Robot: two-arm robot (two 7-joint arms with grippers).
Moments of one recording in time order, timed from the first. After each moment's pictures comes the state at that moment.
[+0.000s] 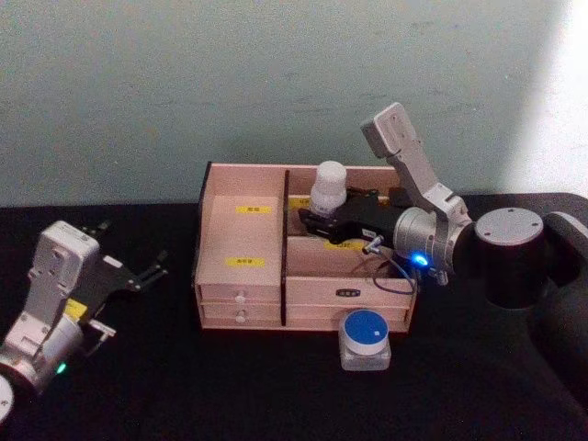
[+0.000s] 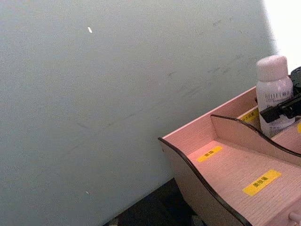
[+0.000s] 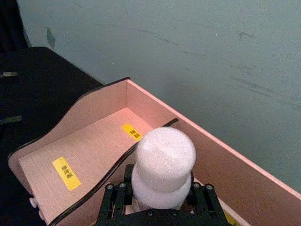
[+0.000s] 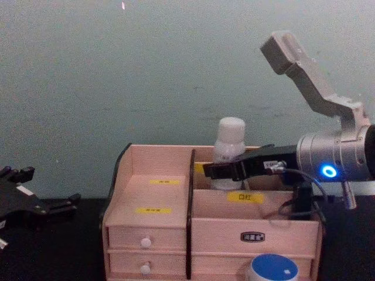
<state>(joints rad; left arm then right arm) -0.20 0.60 0.45 -1.41 -0.25 -0.12 0.03 0.65 0.22 -0.51 -1.08 0.23 0.27 0.45</state>
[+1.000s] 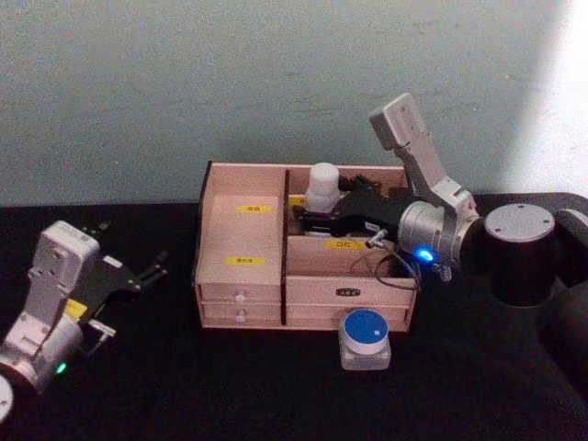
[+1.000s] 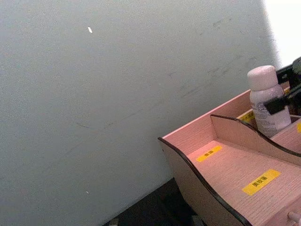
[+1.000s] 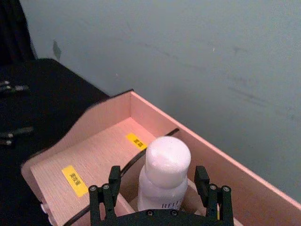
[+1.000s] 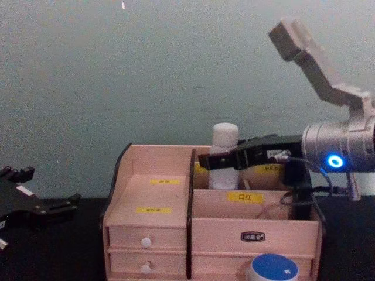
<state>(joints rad) -0.20 0.60 0.45 -1.41 -0.25 -0.12 0.03 0.63 0.23 -0.49 -1.14 0.25 0.28 0.46</state>
